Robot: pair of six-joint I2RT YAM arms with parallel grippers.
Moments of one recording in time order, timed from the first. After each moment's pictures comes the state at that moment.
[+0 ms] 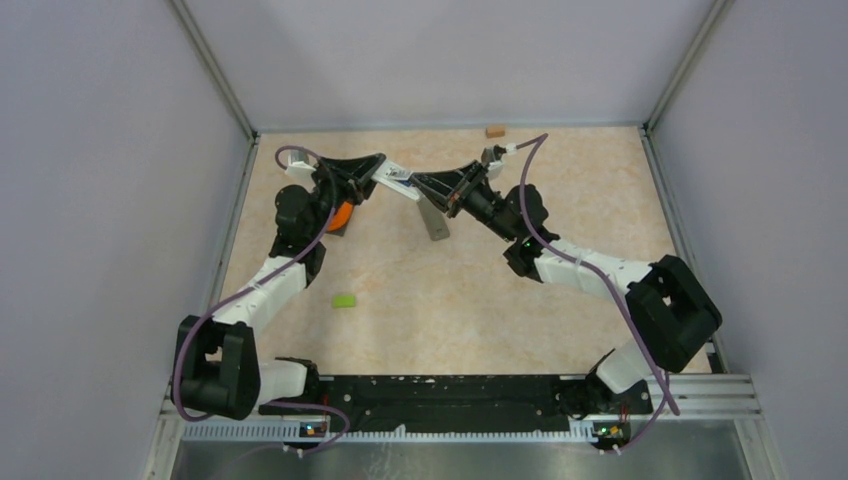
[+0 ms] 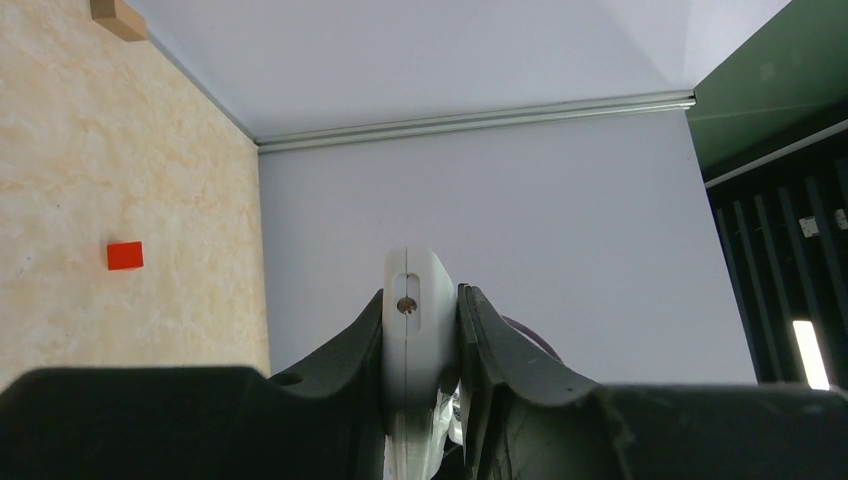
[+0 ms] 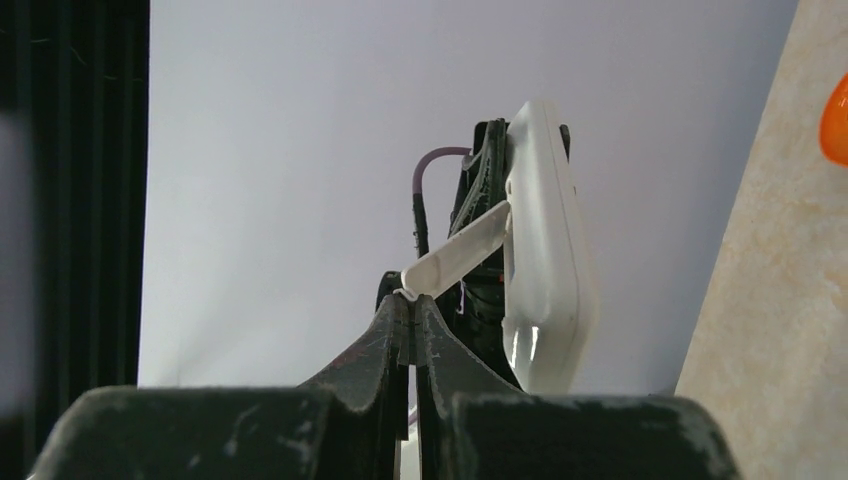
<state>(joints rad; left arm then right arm) -0.20 1.26 0.72 0.72 0.34 -1.57 0.72 1.53 0.93 0.88 -0.20 1.57</state>
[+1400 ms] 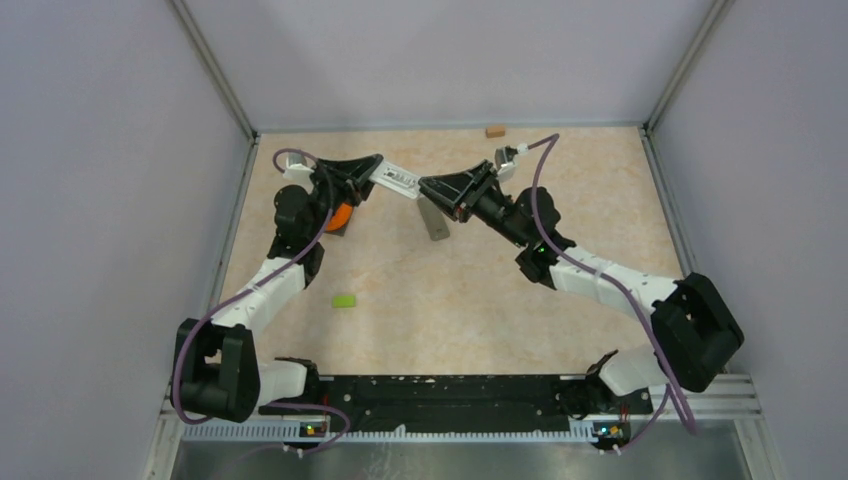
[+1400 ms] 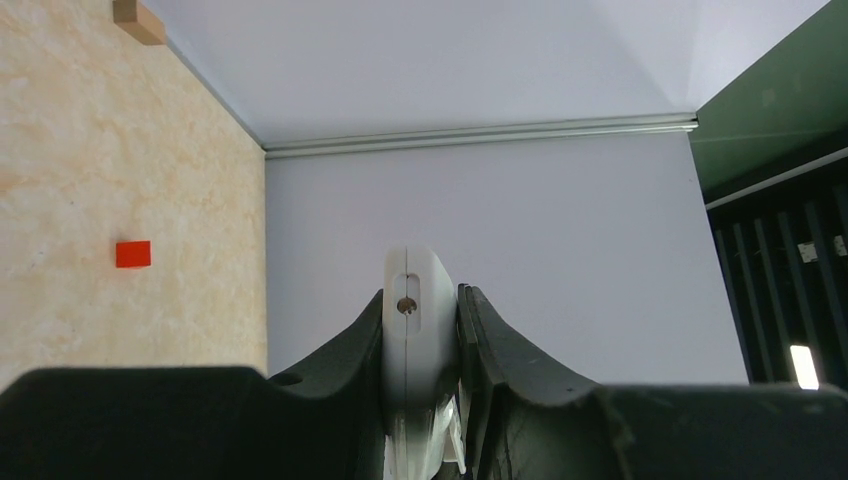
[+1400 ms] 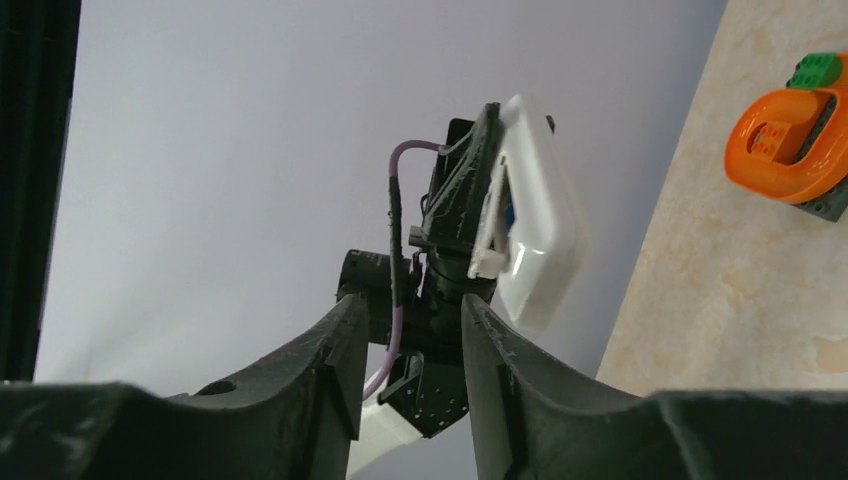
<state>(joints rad) -0.19 1.25 0.71 0.69 0.32 -1.60 0.72 1.43 0.87 0.79 -0.19 1.43</state>
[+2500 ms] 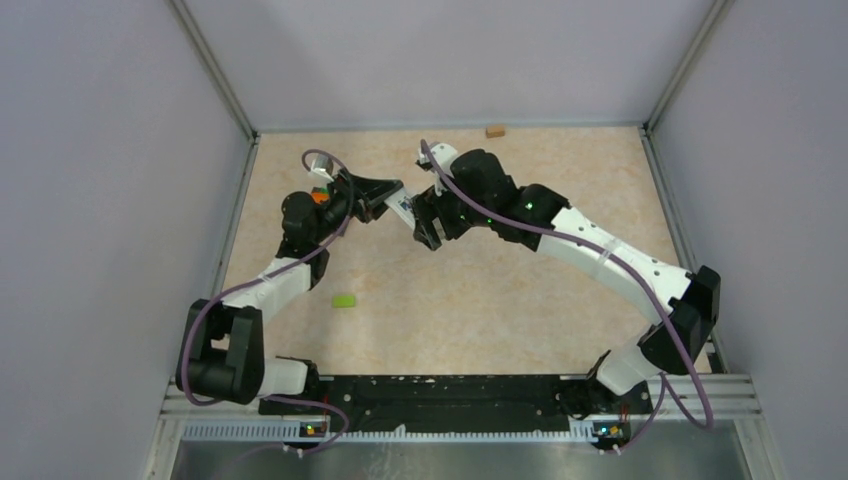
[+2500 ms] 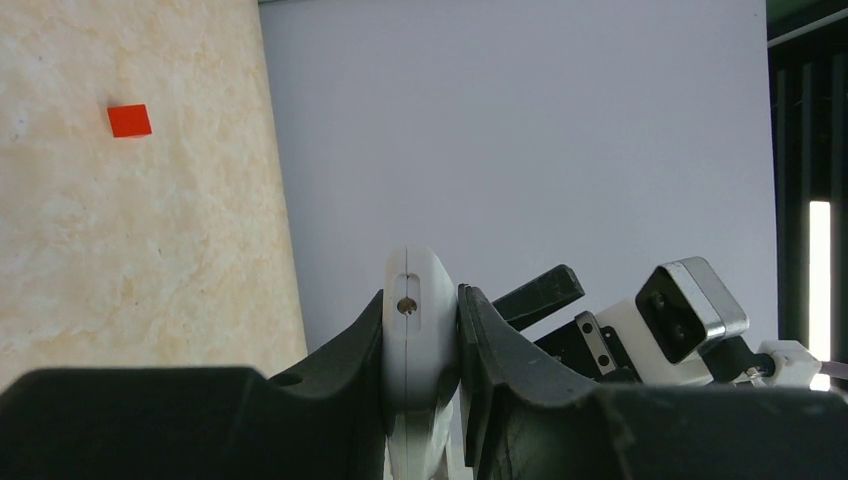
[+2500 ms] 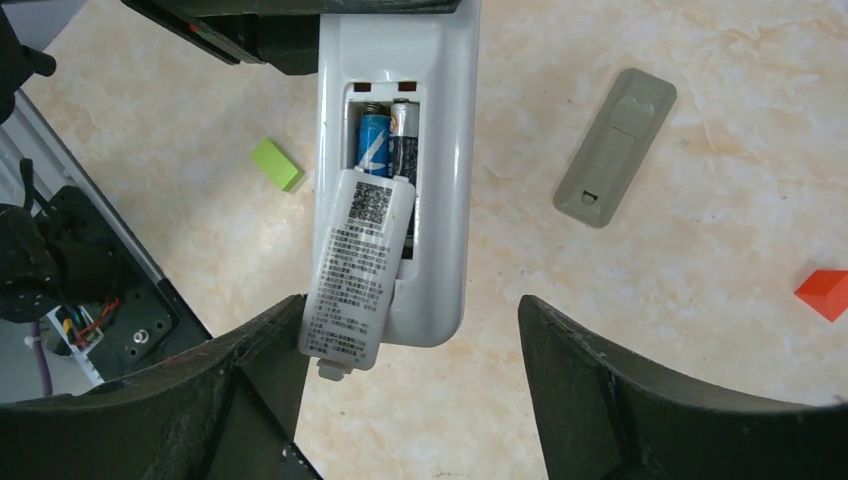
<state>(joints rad) -0.19 1.33 0.65 0.82 0.64 -1.56 0.88 1.52 1.53 -0.60 -0.05 0.15</state>
